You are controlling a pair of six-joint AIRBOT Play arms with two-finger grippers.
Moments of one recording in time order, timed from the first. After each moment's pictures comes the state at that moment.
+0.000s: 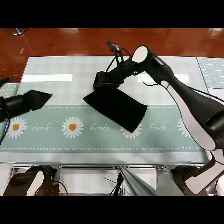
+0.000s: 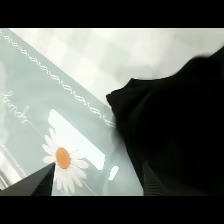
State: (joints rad) left arm 0.15 -0.57 0.70 0.84 -1.03 -1.41; right arm 0.48 -1.84 1.77 -0.80 1.12 1.47
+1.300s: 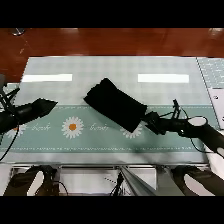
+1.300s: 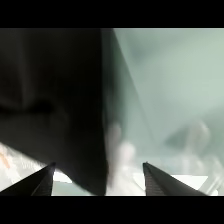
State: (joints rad) left arm 0.15 -0.56 0.56 0.81 -0.95 -1.42; right arm 0.06 -1.07 0.37 -0.43 0.77 1.34
